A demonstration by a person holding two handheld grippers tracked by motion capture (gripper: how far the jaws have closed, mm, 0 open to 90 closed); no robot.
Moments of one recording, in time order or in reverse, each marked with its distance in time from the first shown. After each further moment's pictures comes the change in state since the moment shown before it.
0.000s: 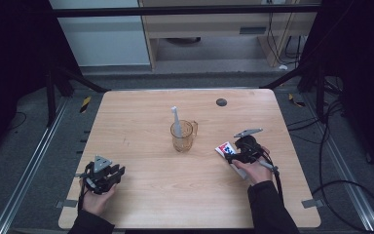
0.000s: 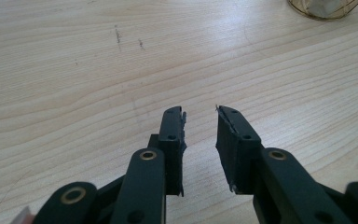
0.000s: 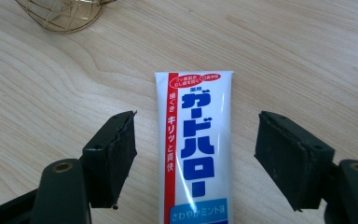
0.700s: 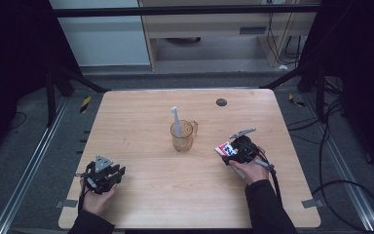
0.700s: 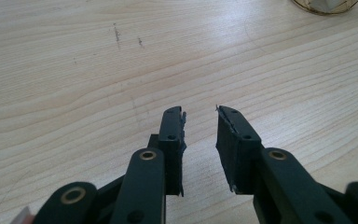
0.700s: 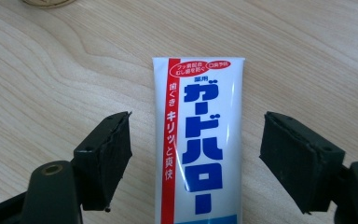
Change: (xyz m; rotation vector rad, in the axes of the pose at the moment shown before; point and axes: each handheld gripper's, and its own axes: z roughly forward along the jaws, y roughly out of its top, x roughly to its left) left arm -0.001 0.000 0.002 0.013 0.005 0.013; right arm 0.001 0.000 0.020 0.073 -0.001 -0.016
